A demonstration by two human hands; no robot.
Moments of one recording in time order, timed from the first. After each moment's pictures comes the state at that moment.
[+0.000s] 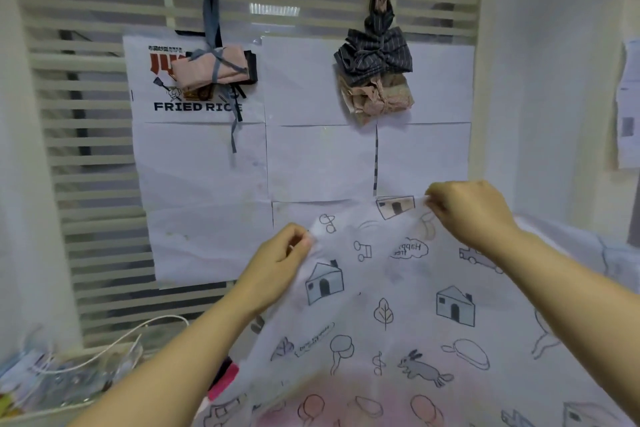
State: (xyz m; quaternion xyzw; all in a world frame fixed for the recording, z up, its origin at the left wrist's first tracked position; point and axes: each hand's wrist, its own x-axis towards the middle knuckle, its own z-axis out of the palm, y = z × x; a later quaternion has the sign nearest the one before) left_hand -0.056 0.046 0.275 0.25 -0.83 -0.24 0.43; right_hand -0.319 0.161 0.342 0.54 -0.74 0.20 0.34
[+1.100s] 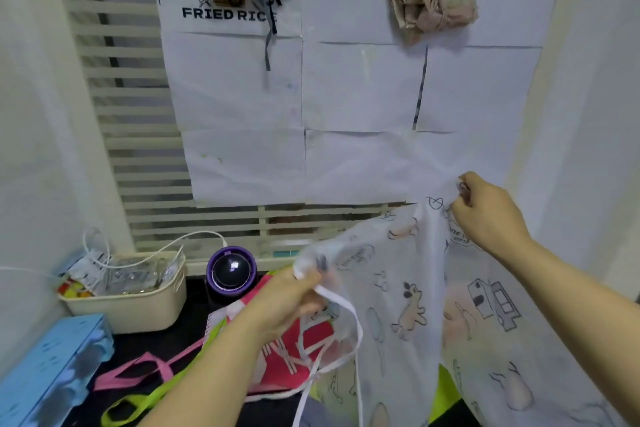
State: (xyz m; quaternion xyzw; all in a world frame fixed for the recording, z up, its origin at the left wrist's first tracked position) left_hand -0.016 0.070 0.149 0.37 -0.54 -0.69 0.32; right_hand -0.296 0.144 0.242 0.53 -0.75 0.36 0.13
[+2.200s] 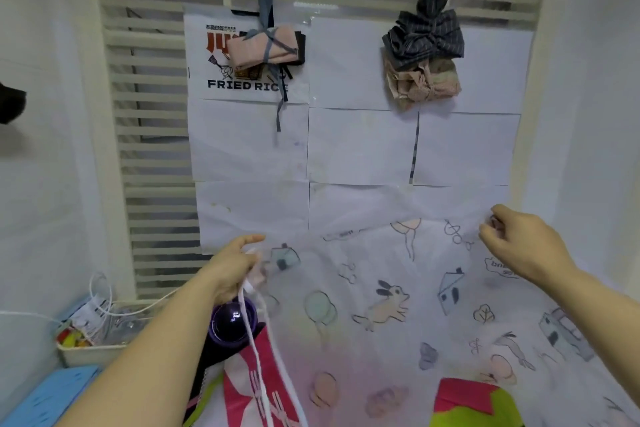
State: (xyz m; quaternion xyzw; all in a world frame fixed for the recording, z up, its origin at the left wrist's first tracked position) left_hand 0.045 -0.005 0.230 0.44 -0.57 -0.56 0.42; right_hand -0.347 0.164 0.278 0.53 -0.76 0.31 0.22
